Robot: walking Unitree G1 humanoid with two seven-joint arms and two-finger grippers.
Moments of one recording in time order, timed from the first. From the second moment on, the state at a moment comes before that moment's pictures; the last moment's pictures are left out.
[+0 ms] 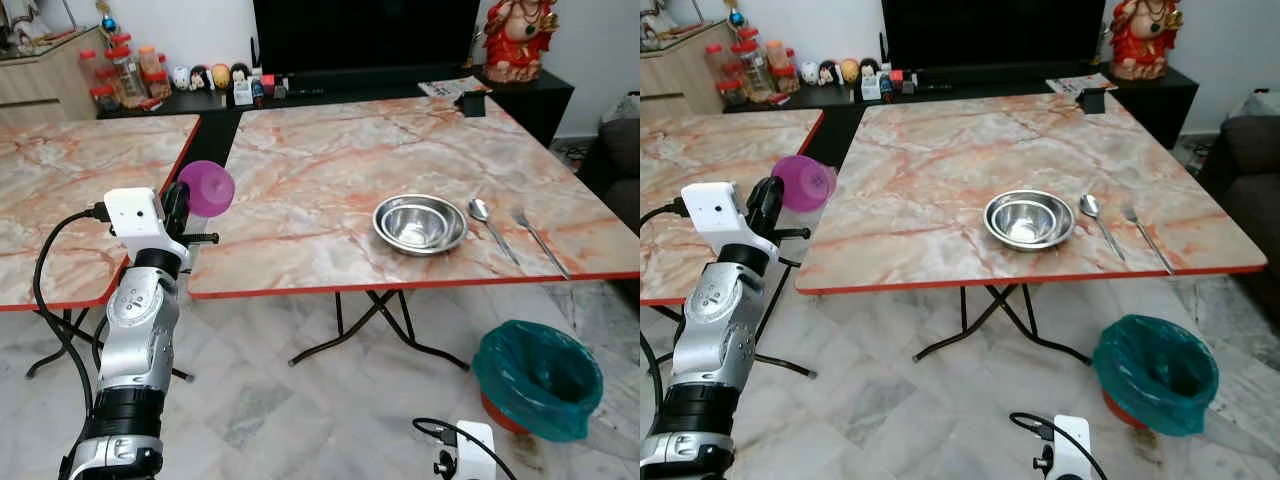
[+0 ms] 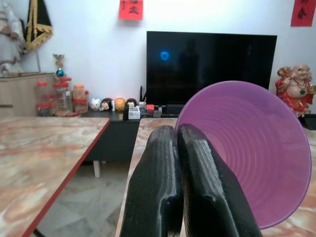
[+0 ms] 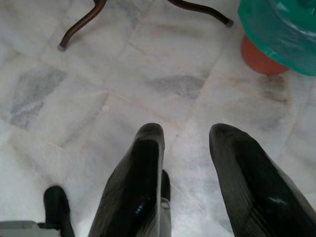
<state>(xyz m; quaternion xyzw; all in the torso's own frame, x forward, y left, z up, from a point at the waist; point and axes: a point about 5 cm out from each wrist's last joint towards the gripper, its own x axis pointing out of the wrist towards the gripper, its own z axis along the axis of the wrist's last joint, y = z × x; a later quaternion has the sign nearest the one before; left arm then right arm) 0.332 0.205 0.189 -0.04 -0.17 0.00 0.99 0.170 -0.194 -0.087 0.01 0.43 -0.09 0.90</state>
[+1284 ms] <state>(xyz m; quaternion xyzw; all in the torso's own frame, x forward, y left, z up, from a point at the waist) 0.329 0.142 0.176 0.03 -0.07 -0.29 0.95 0.175 -0.188 -0.085 0.02 0.42 -0.09 0.90</state>
